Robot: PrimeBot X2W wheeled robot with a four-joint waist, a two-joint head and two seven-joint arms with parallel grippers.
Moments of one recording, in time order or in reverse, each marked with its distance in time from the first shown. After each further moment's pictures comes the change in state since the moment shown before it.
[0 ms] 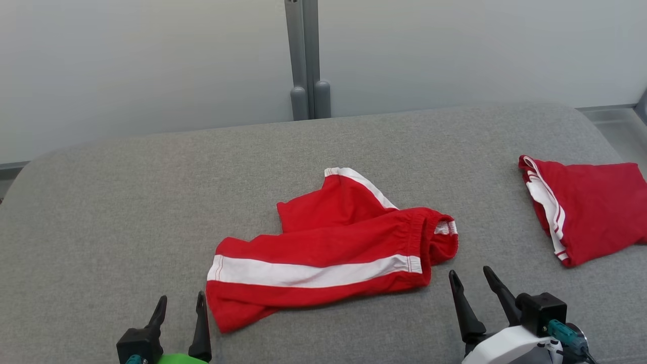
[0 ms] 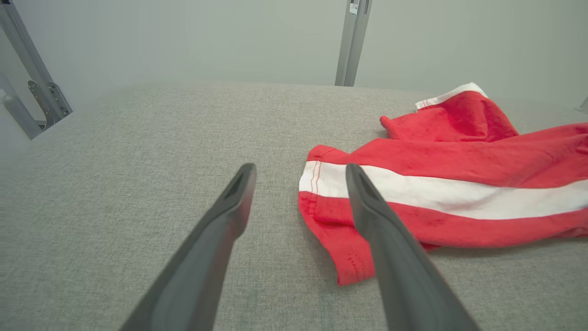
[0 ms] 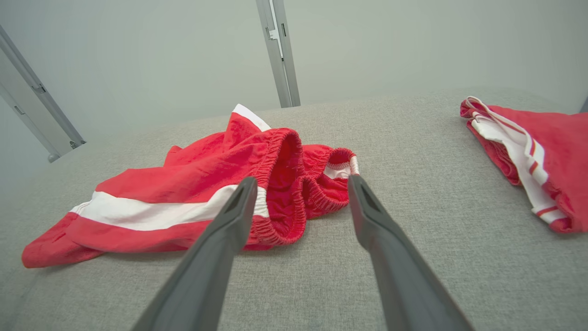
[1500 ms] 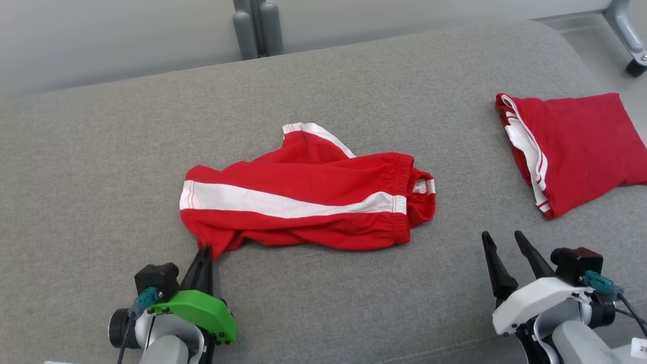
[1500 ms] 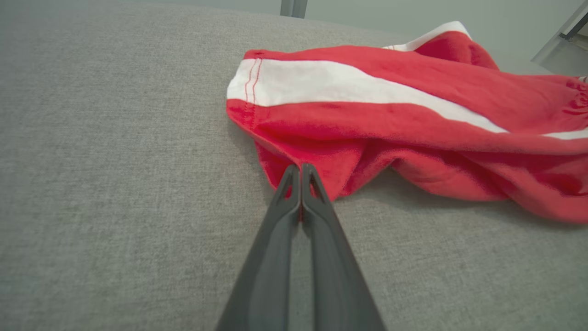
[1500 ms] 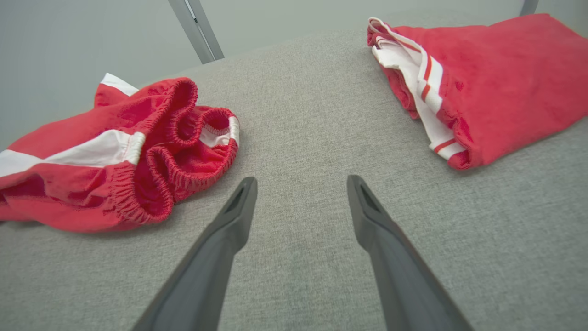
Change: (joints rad) left arm -0.311 -0.001 -0.106 0.298 -0.154 -0.041 0.000; right arm -0.207 -0.152 0.058 0.179 0.247 0.000 0.000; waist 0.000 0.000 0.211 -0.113
